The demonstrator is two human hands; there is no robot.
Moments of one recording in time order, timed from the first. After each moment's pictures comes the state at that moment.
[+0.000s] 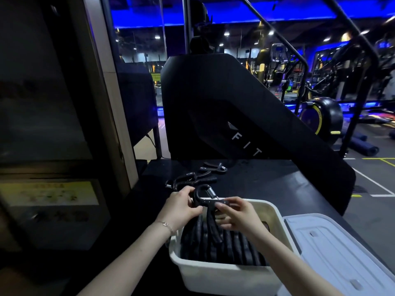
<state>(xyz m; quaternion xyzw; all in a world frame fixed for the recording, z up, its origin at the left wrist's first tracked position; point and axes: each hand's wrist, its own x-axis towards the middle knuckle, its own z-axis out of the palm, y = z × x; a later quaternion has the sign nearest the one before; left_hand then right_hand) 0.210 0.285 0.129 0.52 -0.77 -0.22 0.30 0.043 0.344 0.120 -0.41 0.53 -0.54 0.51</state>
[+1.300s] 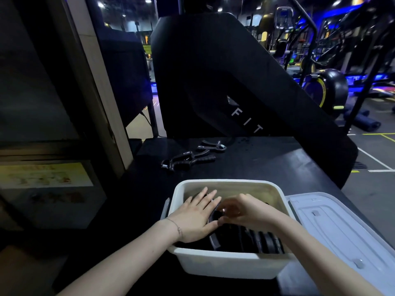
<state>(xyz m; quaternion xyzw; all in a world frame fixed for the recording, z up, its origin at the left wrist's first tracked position) 0.187 0.286 0.070 0.37 -0.92 -0.08 -0.07 0.007 0.338 0.108 -0.78 0.56 -0.15 0.23</state>
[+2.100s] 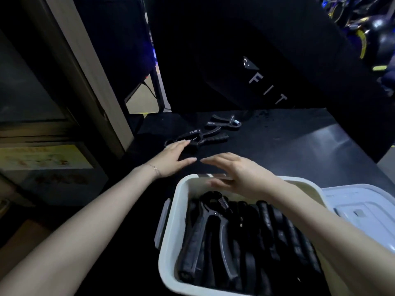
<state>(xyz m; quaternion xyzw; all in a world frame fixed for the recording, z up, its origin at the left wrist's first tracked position) 0.227 0.105 0.055 0.48 -0.85 -0.18 0.09 0.017 0.230 0.094 -0.84 0.50 -0.19 0.14</state>
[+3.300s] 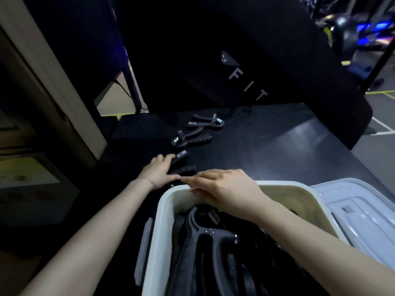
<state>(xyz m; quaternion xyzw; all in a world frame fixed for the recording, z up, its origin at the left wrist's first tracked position) 0.207 0.069 -0.003 0.55 -0.83 -0.13 0.00 0.024 0.225 0.056 -0.85 0.47 -0.22 -0.06</state>
